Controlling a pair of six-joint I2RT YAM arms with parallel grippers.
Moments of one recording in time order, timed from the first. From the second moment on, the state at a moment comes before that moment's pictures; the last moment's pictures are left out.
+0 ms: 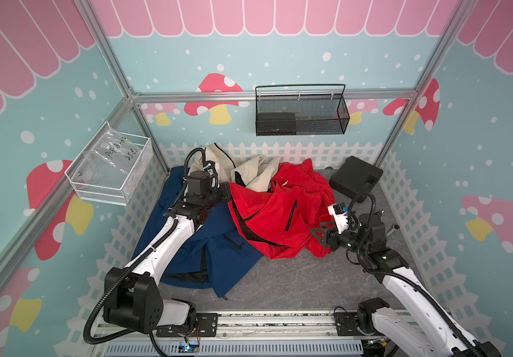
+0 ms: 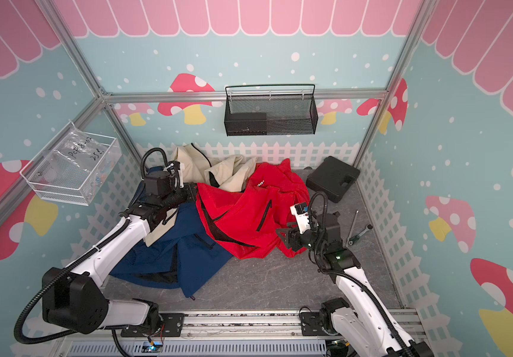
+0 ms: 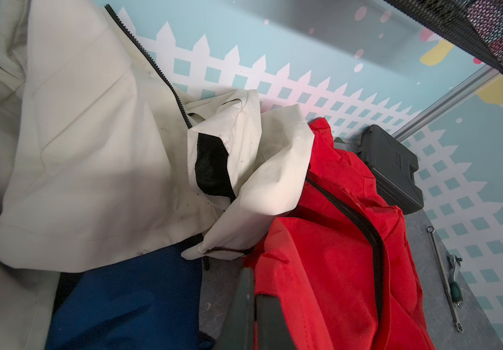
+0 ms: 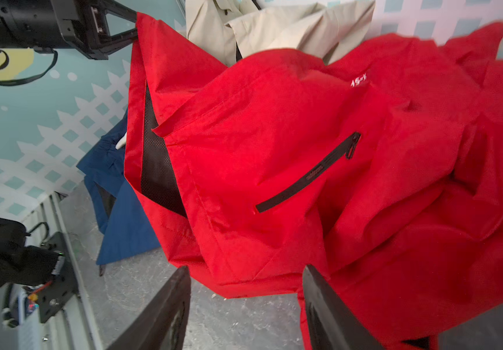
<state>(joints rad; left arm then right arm) -0.21 1.38 1.11 -0.18 0.21 -0.36 0.26 0.85 0.58 -0.22 -0.56 0.20</state>
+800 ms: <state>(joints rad) -0.21 1.35 1.10 -0.18 0.21 -0.34 0.26 1.00 0.43 -0.01 -0.77 0.84</state>
